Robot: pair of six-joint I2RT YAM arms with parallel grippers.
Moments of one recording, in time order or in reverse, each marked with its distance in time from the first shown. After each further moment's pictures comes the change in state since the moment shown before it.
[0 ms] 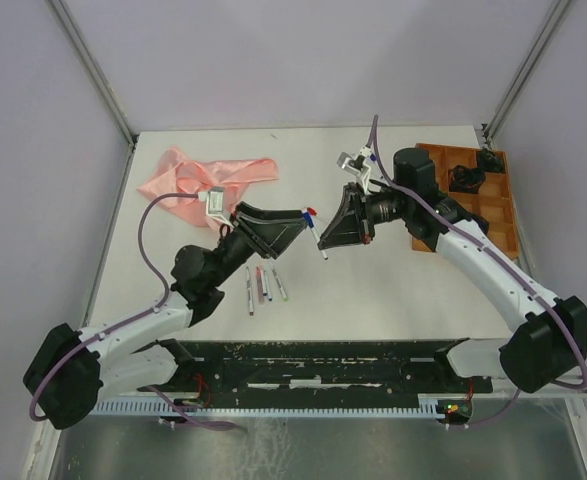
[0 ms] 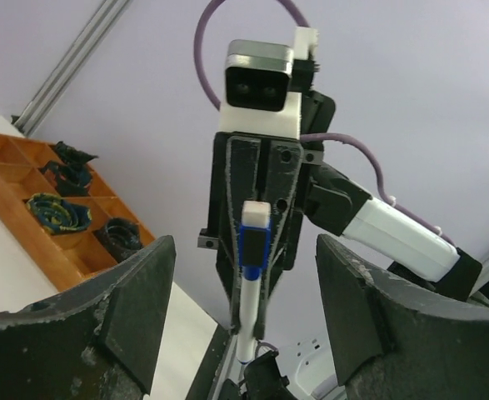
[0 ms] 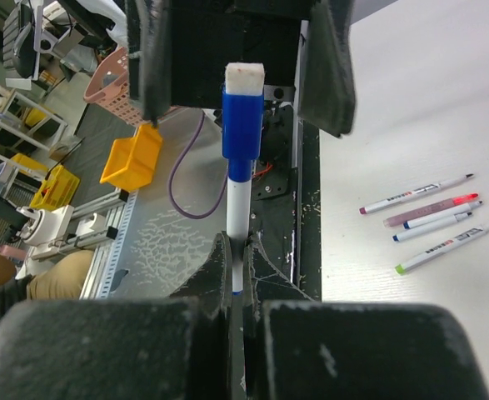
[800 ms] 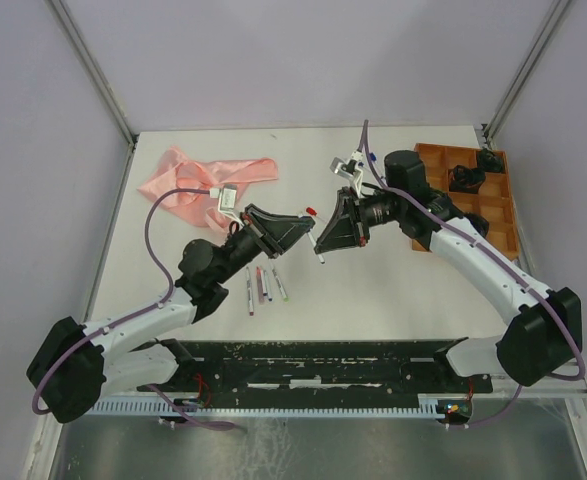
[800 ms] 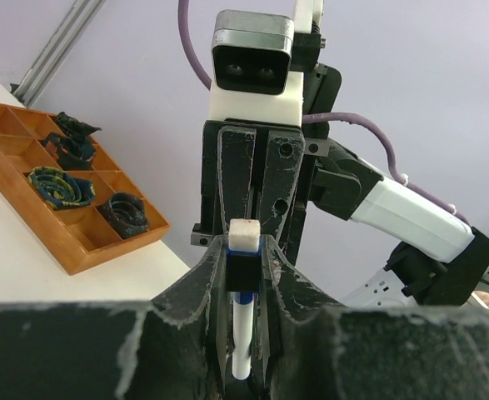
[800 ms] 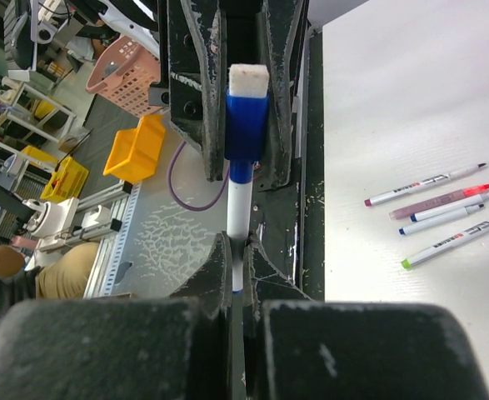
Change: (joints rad) left arm -0.016 0.047 0.041 -0.080 0.032 0.015; right arm 0.033 0.039 0.000 -0.028 0.001 -0.036
